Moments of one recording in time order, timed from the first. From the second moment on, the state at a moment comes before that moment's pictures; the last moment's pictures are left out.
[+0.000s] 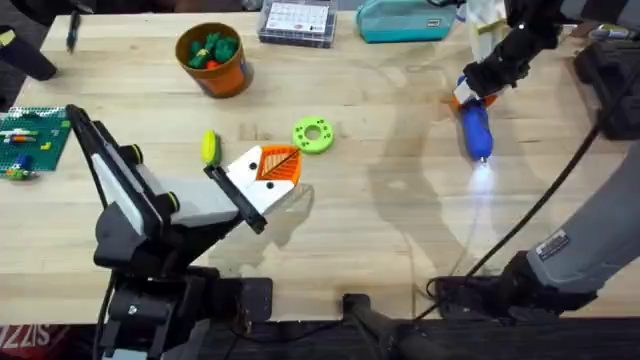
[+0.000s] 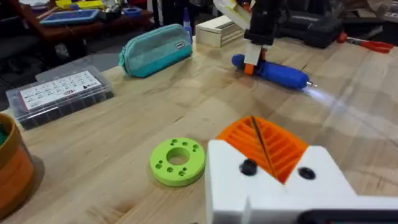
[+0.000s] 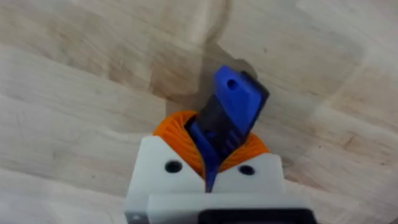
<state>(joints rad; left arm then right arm) -0.09 0.01 0.02 -0.08 0.74 0.06 -0.11 2.04 1.52 -0.95 -0.03 -0.48</state>
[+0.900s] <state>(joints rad) -0.09 0.01 0.02 -0.08 0.74 0.06 0.13 1.18 1.49 -1.25 -0.03 -0.28</state>
